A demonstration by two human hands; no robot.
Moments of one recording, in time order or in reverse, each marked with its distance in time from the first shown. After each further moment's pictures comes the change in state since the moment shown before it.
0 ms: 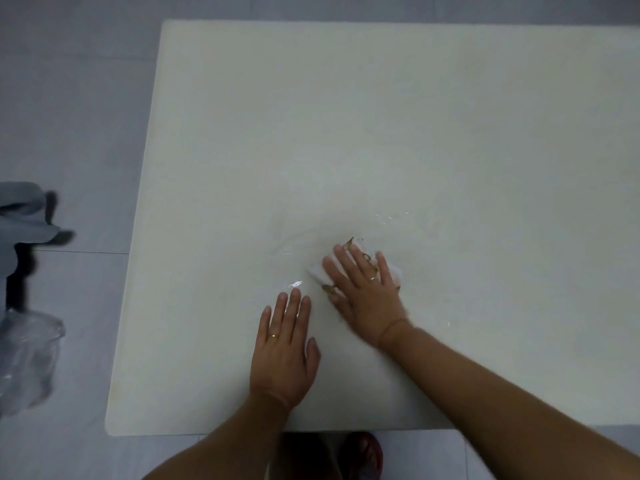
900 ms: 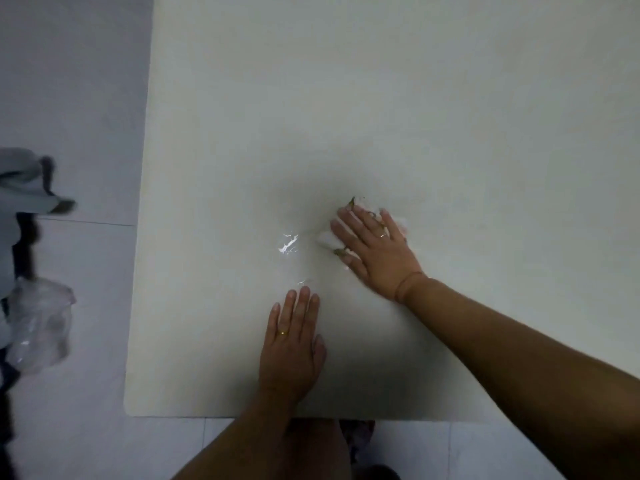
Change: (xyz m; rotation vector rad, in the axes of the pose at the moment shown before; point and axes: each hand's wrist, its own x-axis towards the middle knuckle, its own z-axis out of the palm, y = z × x) left_hand 0.001 -0.004 0.006 -0.012 -0.020 -0.007; right_hand 0.060 0.039 -0.014 0.015 -0.031 -0.148
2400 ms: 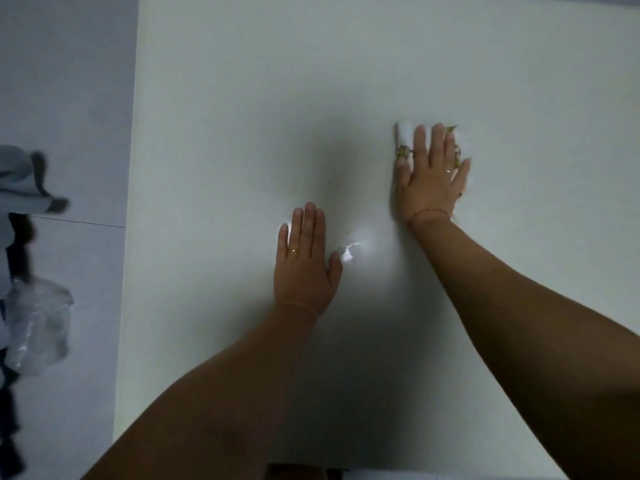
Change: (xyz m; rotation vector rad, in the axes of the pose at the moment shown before) left_hand 0.193 0.002 -0.043 0.010 0.135 -0.117; right_hand 0.130 0.104 -0.046 0.160 0.115 0.780
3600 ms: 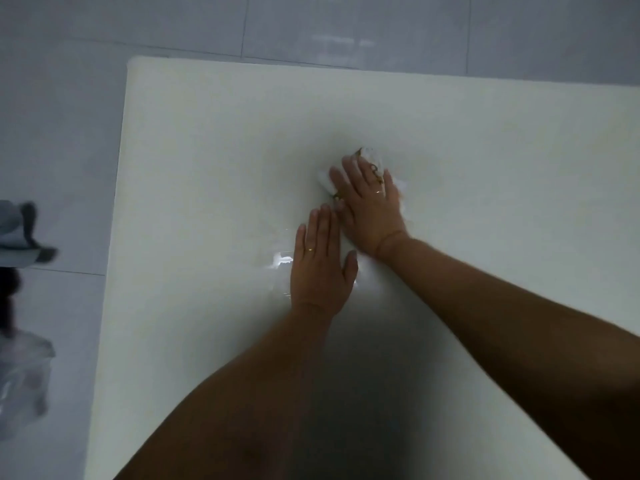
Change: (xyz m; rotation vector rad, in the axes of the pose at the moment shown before) left_hand 0.110 0.047 -0.006 -0.051 0.012 0.026; right_hand 0.064 -0.038 -0.016 -0.107 -0.128 -0.561
